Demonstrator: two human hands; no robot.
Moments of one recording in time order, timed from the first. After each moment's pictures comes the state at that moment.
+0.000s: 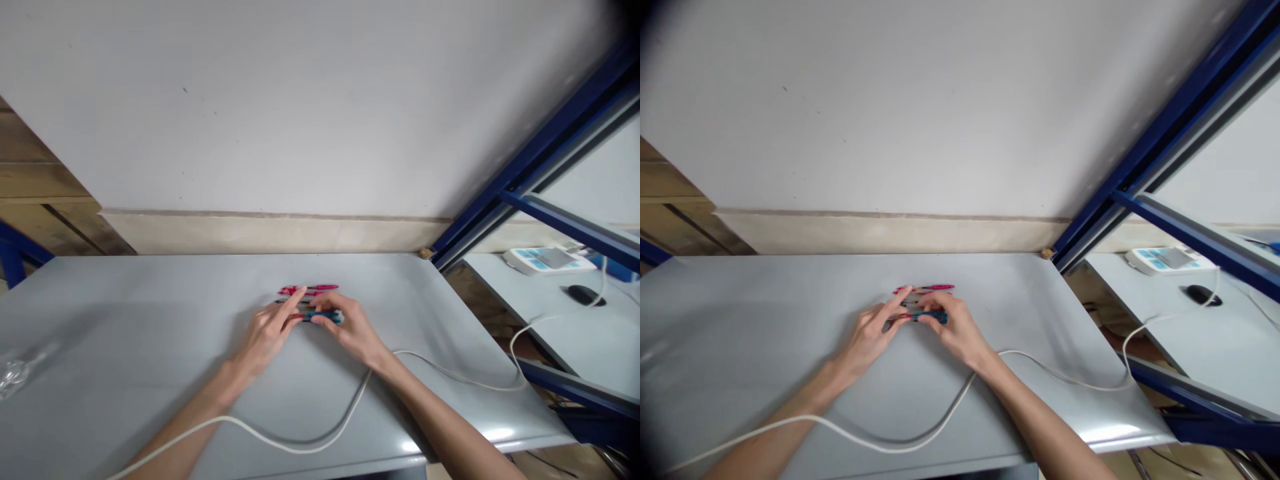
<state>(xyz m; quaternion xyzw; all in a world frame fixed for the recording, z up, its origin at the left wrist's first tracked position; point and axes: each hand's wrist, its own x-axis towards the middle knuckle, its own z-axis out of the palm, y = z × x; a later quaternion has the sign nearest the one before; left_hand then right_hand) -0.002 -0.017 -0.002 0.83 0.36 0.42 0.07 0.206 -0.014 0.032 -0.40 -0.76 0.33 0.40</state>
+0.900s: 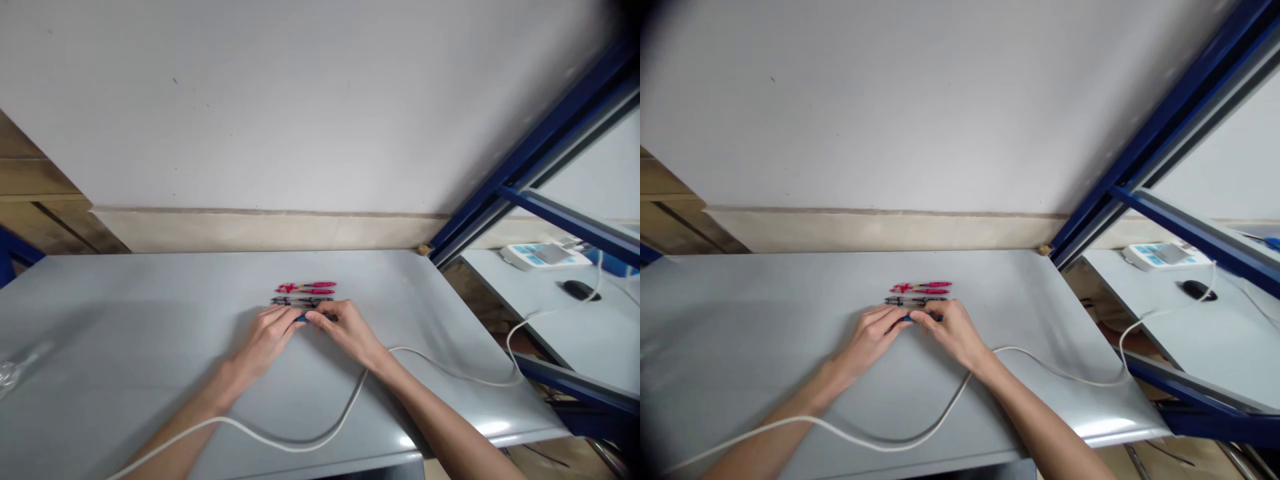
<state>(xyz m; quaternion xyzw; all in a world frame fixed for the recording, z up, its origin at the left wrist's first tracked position) 0.000 -0.018 0.001 0.85 0.36 0.38 0.08 0.210 -0.016 0.033 -0.44 -0.75 0.37 0.33</state>
